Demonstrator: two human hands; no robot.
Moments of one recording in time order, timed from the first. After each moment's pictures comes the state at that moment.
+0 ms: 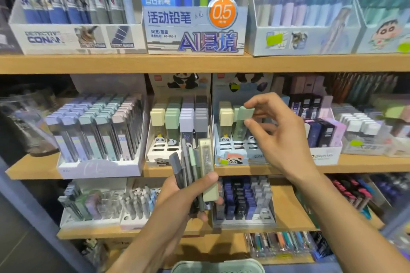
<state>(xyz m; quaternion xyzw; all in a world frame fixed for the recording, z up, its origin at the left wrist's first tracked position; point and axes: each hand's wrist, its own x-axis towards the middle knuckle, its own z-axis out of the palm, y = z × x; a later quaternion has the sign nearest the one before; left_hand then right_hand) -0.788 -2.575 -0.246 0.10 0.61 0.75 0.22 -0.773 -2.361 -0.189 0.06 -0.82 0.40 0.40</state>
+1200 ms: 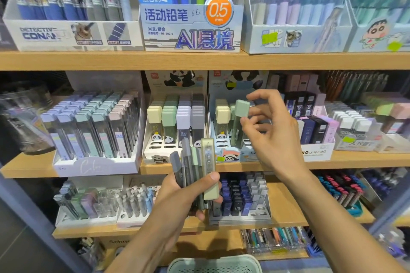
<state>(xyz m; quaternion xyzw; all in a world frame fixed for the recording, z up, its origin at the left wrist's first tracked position) -0.786 -2.573 -0.248 0.10 0.63 0.74 0.21 -0.772 -2.369 -0.193 0.00 -0.81 0.41 0.42</state>
